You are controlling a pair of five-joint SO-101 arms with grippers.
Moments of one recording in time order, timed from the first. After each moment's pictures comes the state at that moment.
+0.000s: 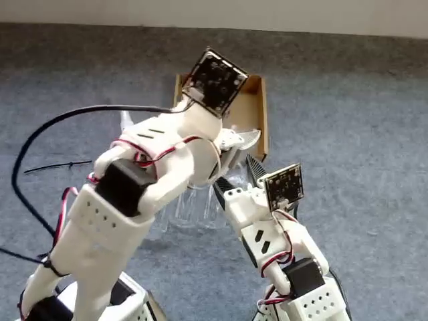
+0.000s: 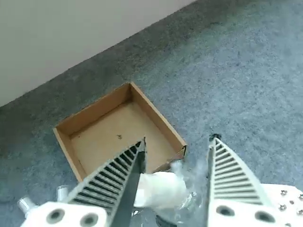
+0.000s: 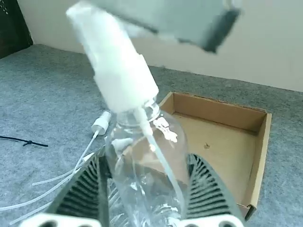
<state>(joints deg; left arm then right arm) 31.0 -33.4 6.8 66.0 2.1 -29.0 -92.0 82.7 27.9 -1.3</state>
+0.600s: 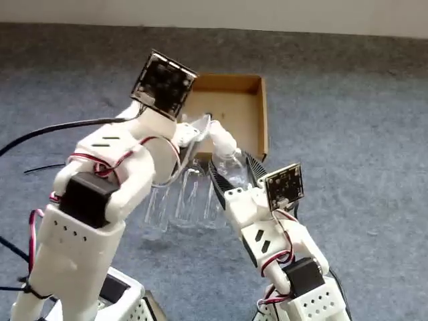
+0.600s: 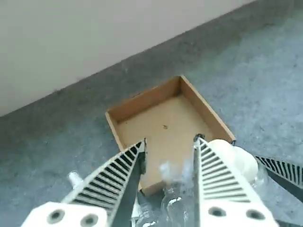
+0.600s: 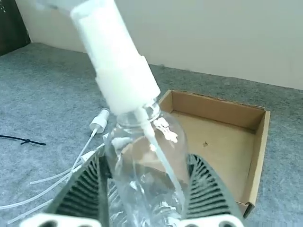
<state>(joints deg) 19.7 -42.4 14.6 66.0 -2.5 -28.8 -92.0 82.7 27.9 -1.3</state>
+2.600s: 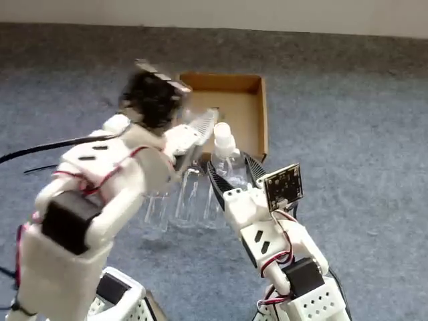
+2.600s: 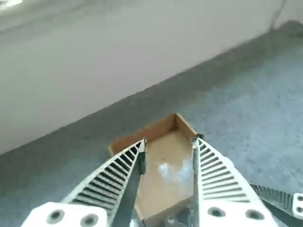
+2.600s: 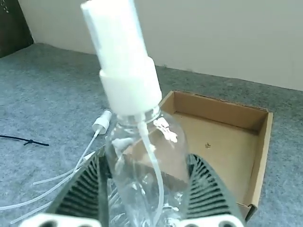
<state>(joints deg) 21.4 -47.6 11.6 64.1 -2.4 -29.3 -92.0 82.7 27.9 -1.4</state>
